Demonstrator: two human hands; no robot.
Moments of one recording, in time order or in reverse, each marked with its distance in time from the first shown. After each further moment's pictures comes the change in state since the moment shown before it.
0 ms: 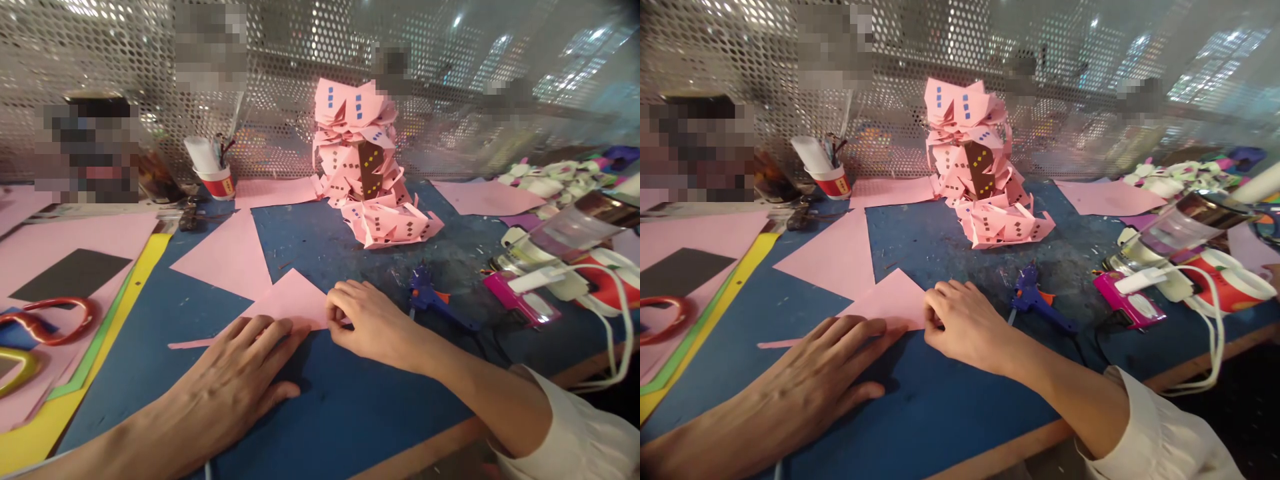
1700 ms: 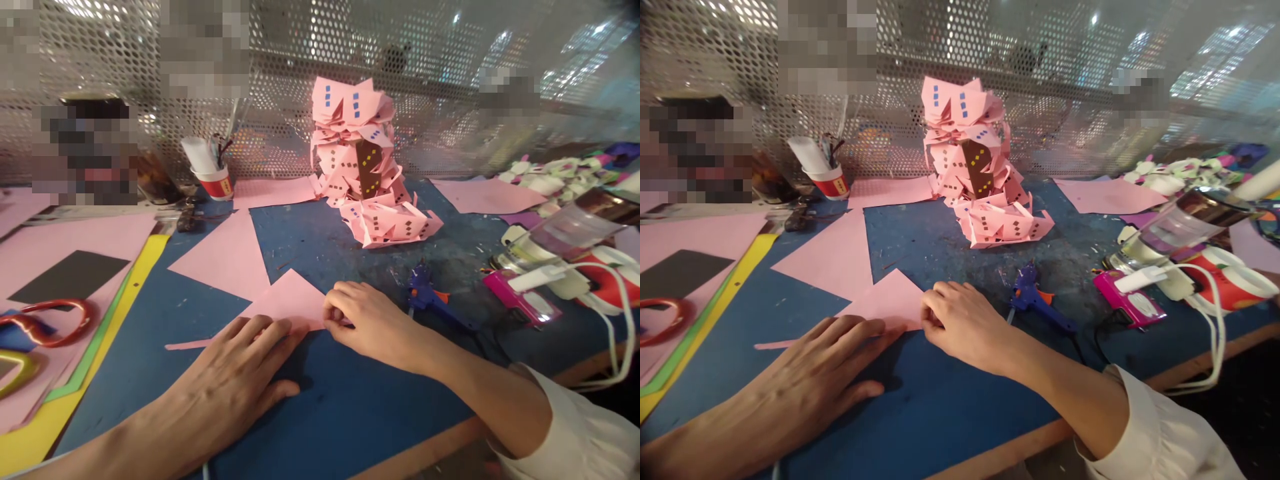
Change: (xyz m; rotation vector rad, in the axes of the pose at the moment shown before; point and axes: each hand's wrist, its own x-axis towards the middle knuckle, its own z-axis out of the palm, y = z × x) left_hand 0.004 -0.001 -0.001 -0.031 0.017 -0.012; right_hand -0.001 0.002 -0.002 0.008 -0.032 -0.023
